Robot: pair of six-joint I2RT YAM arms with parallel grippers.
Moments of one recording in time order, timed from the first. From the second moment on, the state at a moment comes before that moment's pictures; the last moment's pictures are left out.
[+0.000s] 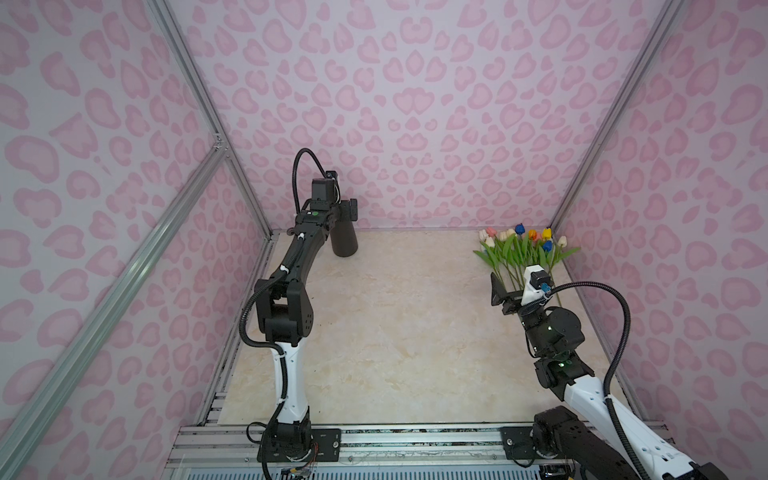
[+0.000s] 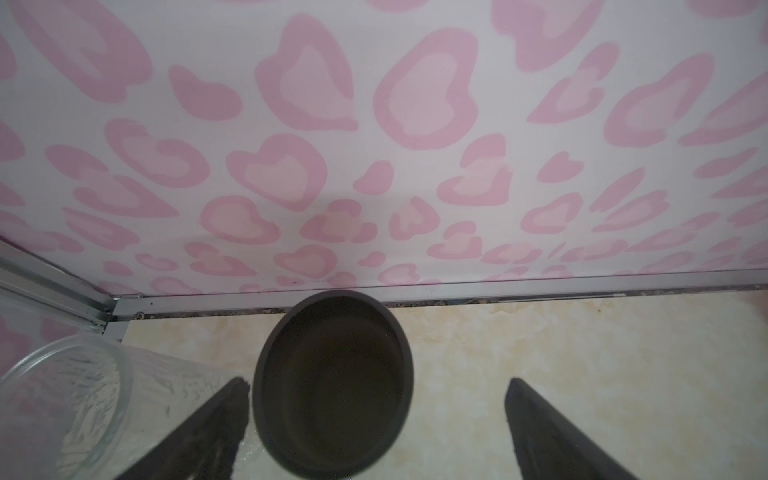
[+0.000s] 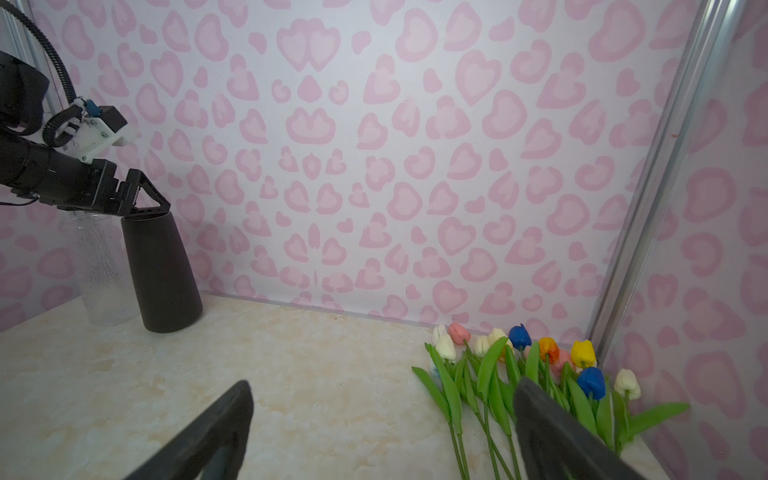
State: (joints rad) left arm -0.12 2.22 2.16 -0.48 -0.04 -0.06; right arm 0.29 0.84 0.40 0.53 0.10 -0.04
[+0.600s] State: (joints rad) left arm -0.10 2.37 2.24 -0.48 -0.02 -0.03; right arm 0.44 1.07 0.53 0.53 -0.22 -0.15
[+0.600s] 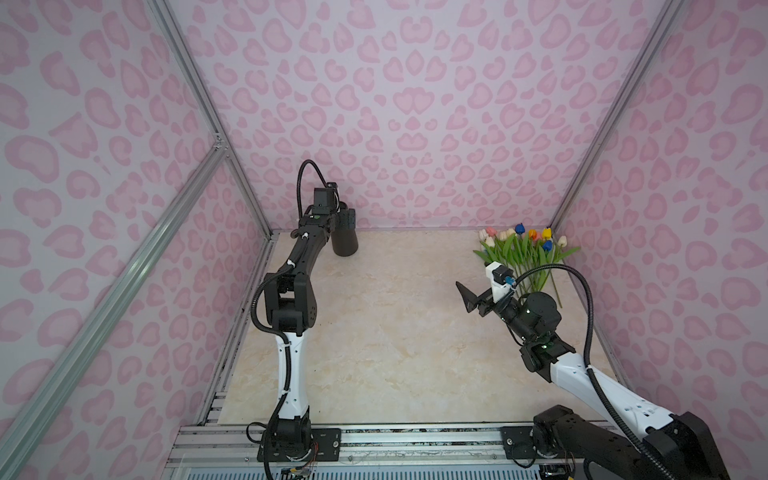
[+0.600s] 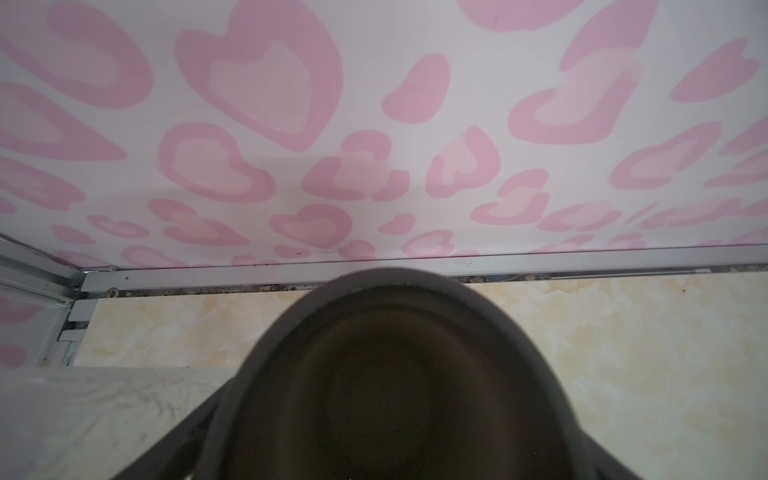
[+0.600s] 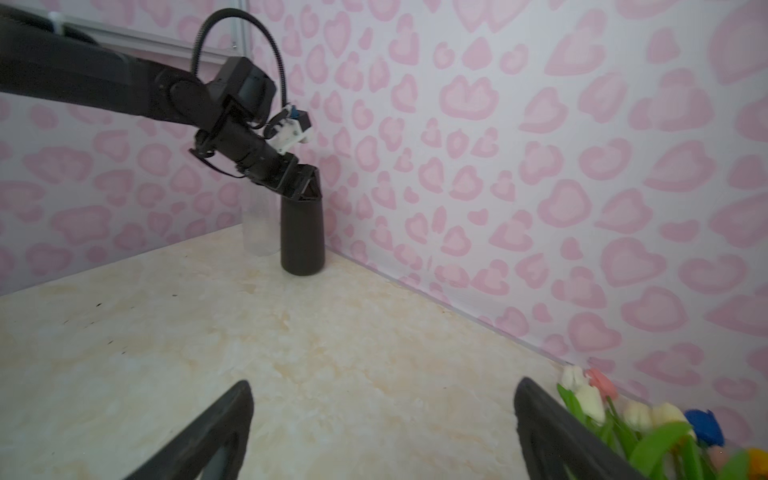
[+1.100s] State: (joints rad) left arm -0.10 2.41 2.24 -0.41 0.00 0.00; right arm 0.53 1.17 0.59 0.52 -0.24 -0.27
